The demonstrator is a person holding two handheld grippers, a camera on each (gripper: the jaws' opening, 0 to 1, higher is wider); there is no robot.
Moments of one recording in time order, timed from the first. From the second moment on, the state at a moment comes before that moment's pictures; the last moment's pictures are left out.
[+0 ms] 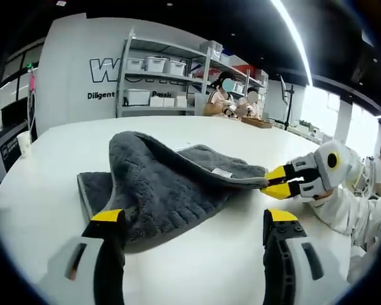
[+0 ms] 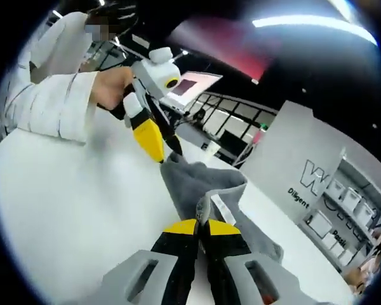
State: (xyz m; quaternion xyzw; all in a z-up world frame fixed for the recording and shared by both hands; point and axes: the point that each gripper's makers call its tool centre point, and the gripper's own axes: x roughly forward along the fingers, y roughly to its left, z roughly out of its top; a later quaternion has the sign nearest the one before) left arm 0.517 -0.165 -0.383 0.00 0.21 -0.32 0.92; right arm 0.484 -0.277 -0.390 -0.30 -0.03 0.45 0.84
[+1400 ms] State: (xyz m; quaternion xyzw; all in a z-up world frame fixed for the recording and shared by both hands) left arm 0.515 -0.167 -0.388 0.00 0.21 -0.32 0.92; right arm 0.471 -0.271 -0.419 -0.25 0.06 0.50 0.83
